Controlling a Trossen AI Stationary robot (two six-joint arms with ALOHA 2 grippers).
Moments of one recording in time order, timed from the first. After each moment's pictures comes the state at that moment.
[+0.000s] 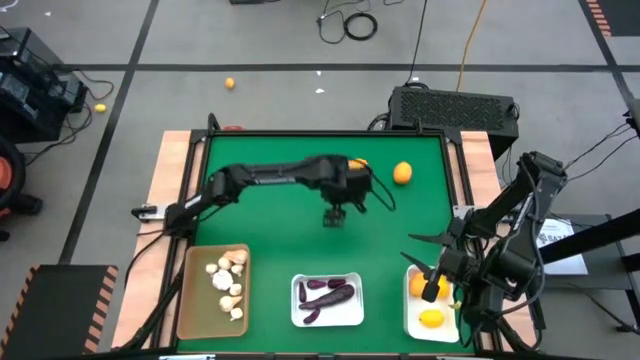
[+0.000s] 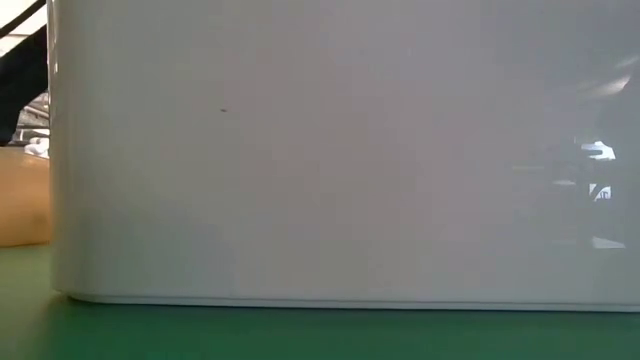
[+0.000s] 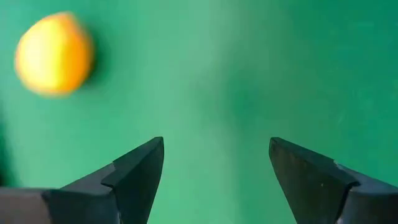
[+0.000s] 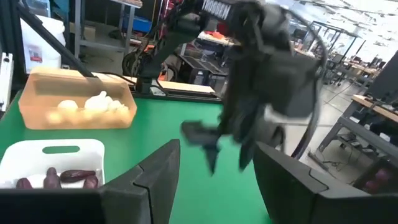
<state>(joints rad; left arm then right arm) 0.08 2.33 2.35 -1.33 -0.06 0.21 1.02 1.29 1.15 -0.98 1.37 0.88</state>
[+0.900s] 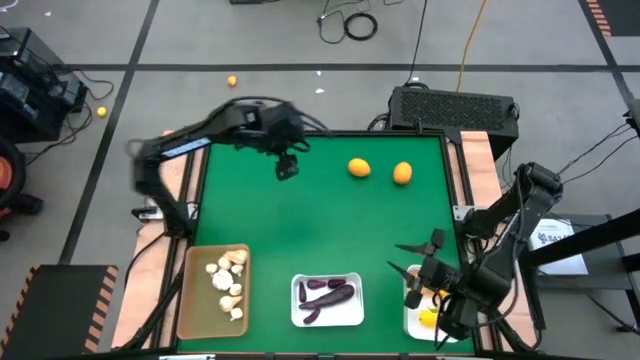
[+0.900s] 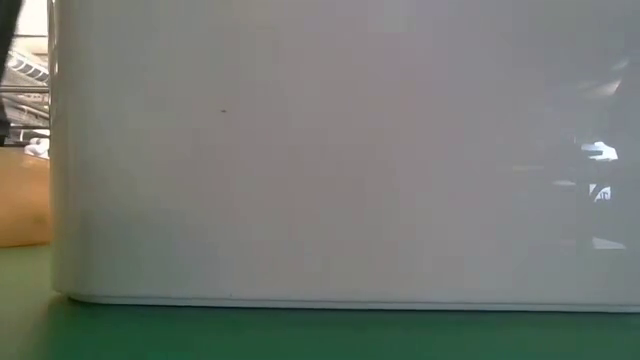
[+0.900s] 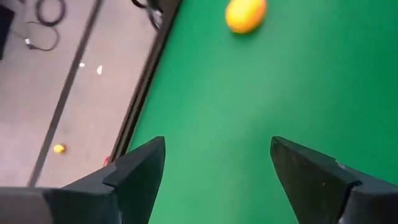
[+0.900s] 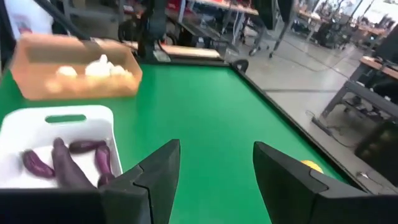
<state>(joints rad) 0.29 1.71 1.94 -1.31 -0.22 0.05 0.95 1.44 1.15 -0.98 1.25 1.05</state>
